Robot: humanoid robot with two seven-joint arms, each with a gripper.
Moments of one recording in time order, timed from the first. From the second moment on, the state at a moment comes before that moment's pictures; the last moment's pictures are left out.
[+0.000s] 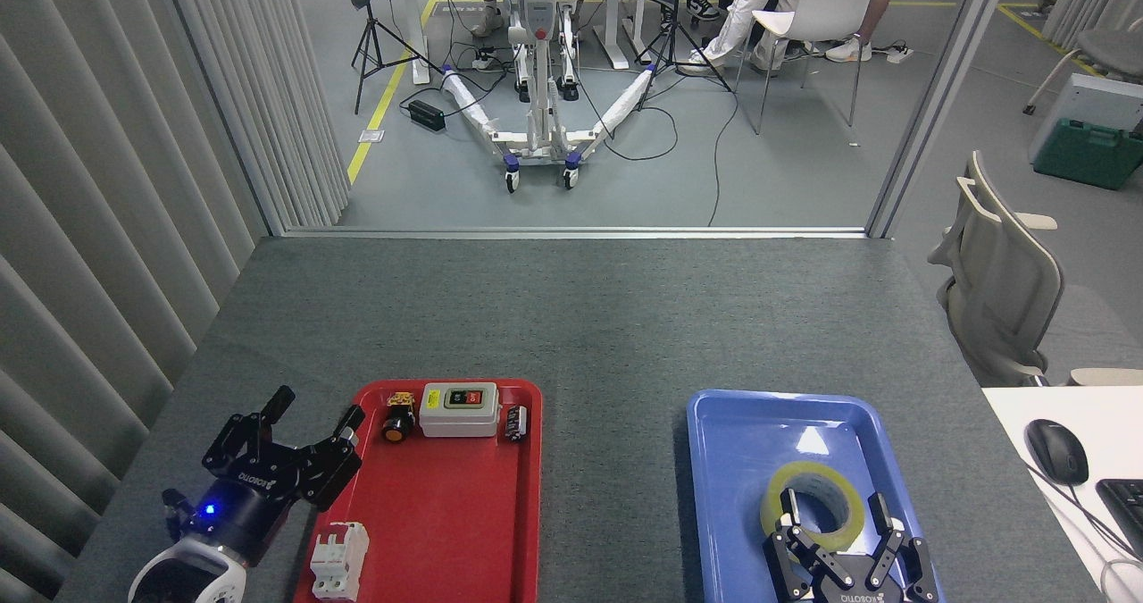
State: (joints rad) left arm -0.11 0.29 0.03 -1.41 -1.14 -0.44 0.12; right arm 0.21 -0.03 0.01 -1.59 1.39 0.00 -0.31
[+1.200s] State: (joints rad) left arm -0.10 0.35 0.03 -1.36 -1.15 -0.47 0.20; right arm 0.17 -0.05 0.02 -1.60 1.45 0.07 -0.15
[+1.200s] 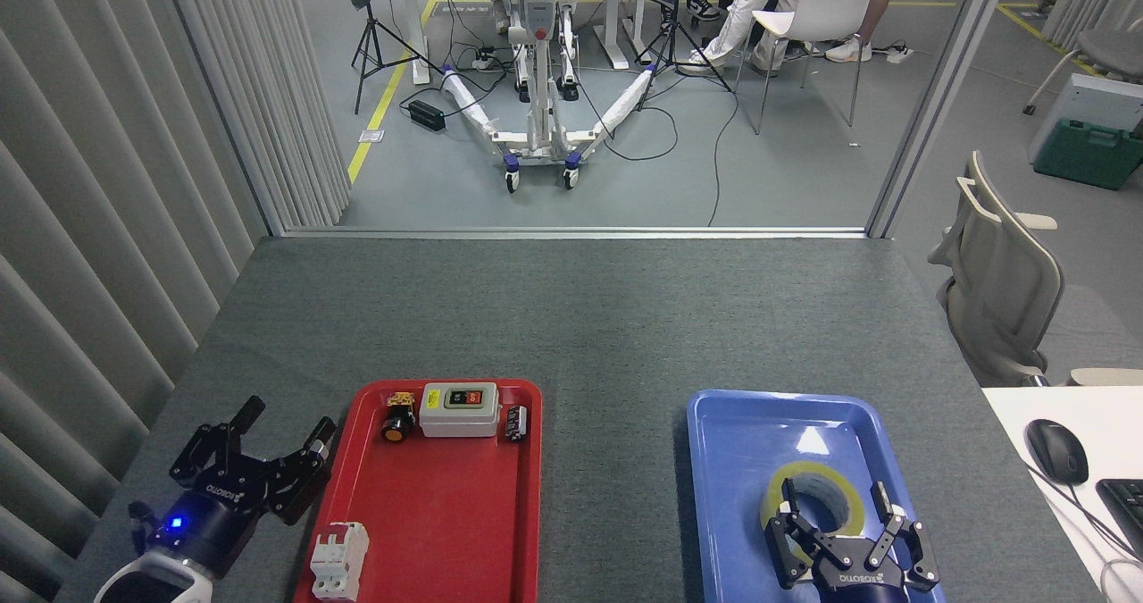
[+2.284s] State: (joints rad) left arm -0.02 0.34 0.04 -1.43 -1.22 -0.32 0.20; right arm 0.17 -0.04 0.02 -1.60 1.45 0.07 -0.15
